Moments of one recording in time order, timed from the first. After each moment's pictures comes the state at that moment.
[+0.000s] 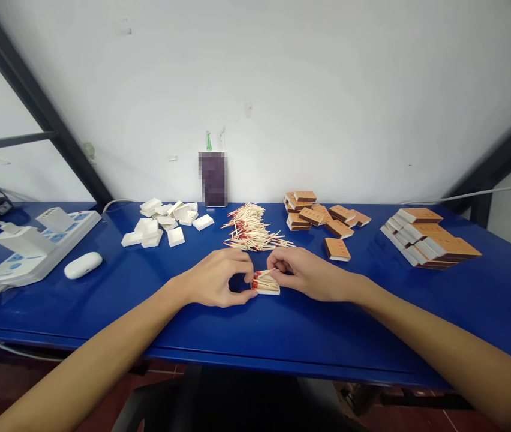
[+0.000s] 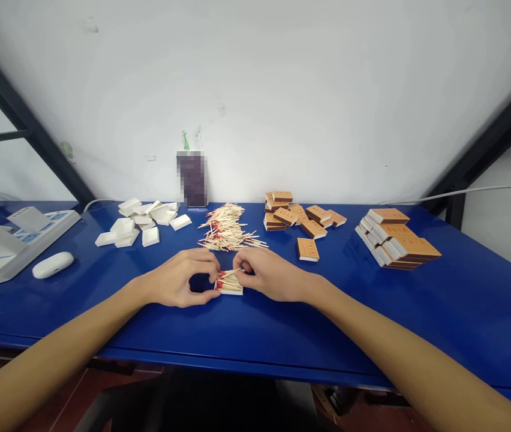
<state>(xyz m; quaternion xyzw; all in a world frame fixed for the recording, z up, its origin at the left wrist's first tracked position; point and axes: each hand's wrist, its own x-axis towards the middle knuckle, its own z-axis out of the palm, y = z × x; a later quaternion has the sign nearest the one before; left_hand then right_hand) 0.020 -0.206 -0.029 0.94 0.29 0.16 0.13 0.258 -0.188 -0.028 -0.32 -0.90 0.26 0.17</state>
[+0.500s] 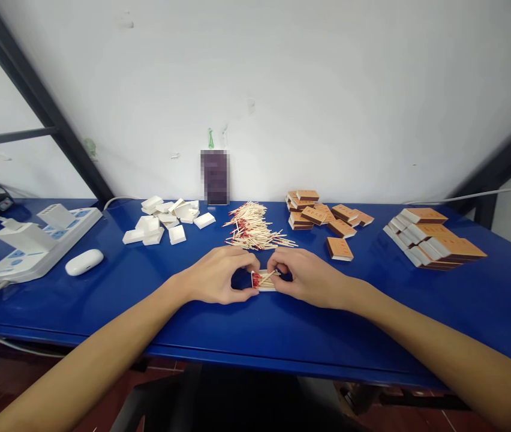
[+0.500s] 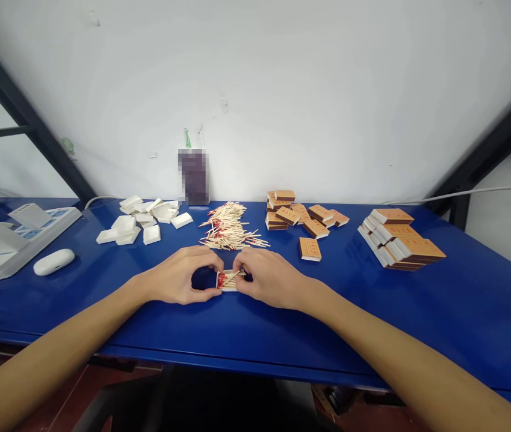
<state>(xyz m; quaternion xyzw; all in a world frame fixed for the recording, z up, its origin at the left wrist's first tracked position) 0.020 -0.206 -0.029 0.93 0.32 0.17 0.11 0.254 -0.197 -0.035 -0.35 -0.91 0.17 0.17</state>
